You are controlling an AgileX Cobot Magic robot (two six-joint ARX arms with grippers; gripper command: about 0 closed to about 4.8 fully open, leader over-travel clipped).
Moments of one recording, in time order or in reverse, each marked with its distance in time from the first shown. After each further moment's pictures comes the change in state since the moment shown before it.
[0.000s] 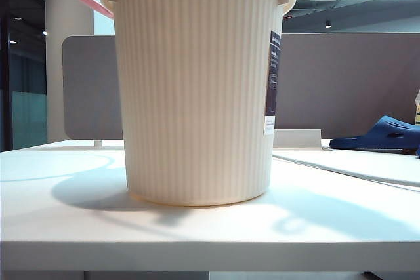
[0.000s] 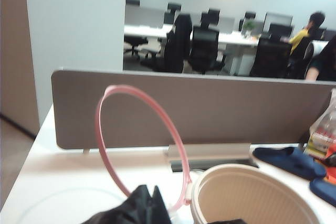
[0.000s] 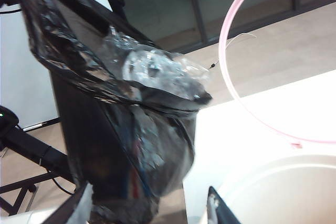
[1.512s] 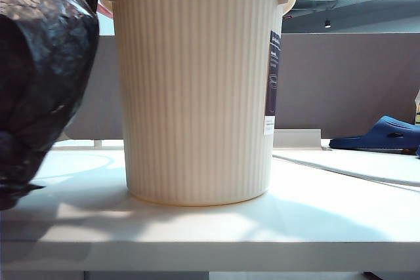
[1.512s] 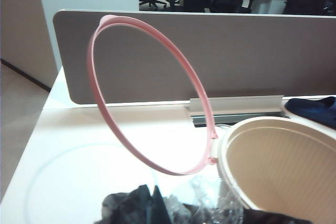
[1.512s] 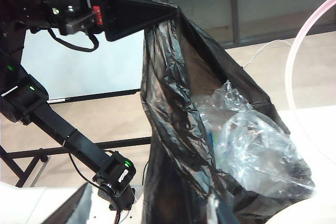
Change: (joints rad) left arm 0.000 -0.007 -0.319 0.128 -0.056 0.027; right arm 0.140 -0.002 0.000 0.001 0.001 -0.101
